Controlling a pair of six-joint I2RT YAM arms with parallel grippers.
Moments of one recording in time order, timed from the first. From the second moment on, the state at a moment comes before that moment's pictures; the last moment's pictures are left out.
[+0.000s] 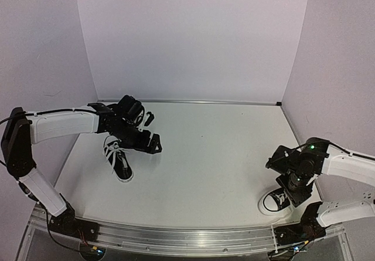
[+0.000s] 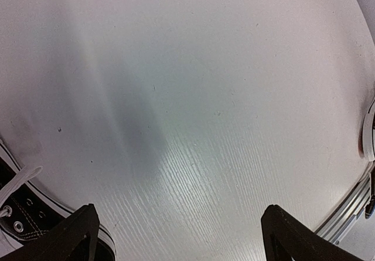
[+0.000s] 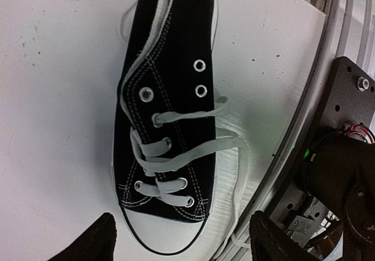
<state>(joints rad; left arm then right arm) -0.70 1.58 1.16 -0.58 0.13 -0.37 0.83 1.06 0.75 -1.32 0.30 2.00</state>
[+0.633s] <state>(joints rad) -0.70 1.58 1.24 -0.60 0.18 -0.29 0.83 1.25 0.71 -1.16 0.30 2.03</state>
